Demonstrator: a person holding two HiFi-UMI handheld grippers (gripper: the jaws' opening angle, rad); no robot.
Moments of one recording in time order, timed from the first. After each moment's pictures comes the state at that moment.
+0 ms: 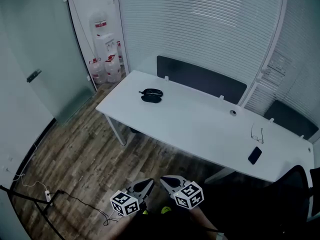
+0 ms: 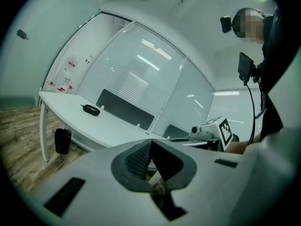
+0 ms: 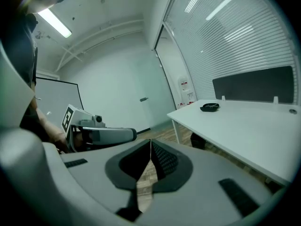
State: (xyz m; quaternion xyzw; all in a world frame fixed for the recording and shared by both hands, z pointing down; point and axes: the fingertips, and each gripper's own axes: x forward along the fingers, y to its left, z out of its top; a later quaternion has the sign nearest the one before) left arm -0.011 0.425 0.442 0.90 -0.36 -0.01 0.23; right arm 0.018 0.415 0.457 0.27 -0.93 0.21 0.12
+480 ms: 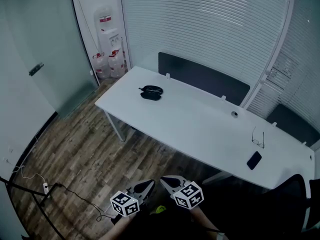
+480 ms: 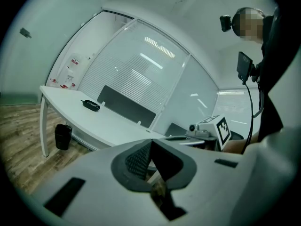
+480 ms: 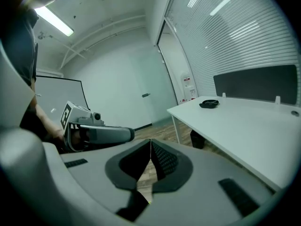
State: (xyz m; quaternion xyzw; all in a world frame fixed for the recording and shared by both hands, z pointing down) left arm 0.024 0.423 0.456 0.89 -0.38 0.00 0.25; right arm 0.049 0.408 0.474 0.24 -0.94 0.21 0.14
